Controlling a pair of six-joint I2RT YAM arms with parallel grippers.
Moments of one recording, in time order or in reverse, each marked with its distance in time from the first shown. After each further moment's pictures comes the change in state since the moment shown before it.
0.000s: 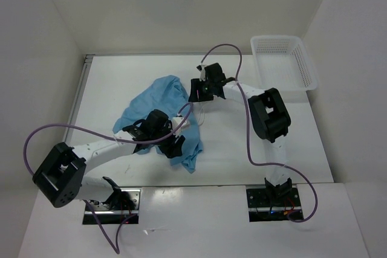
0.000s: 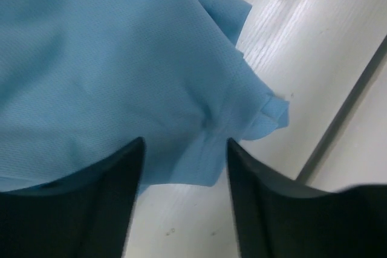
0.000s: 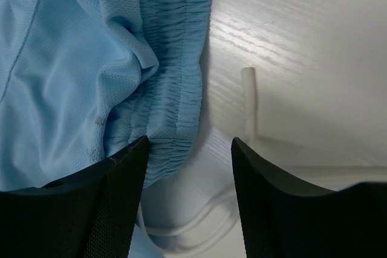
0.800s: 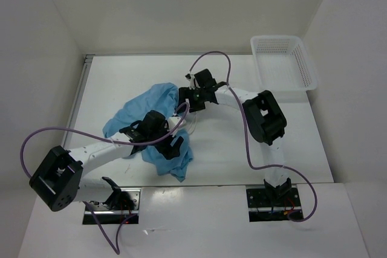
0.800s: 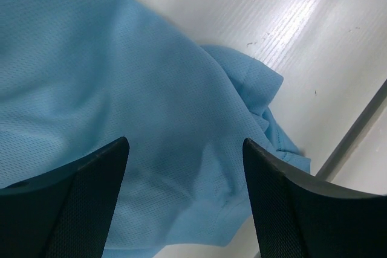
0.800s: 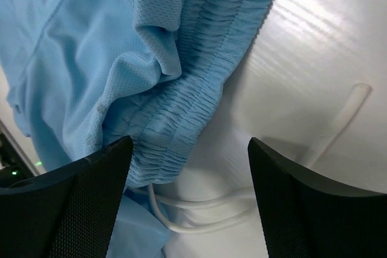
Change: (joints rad) left arm 0.016 -0.042 -0.030 -0.005 -0.058 -0.003; right arm 0.082 -0.003 -0.016 -0.034 -0.154 0.077
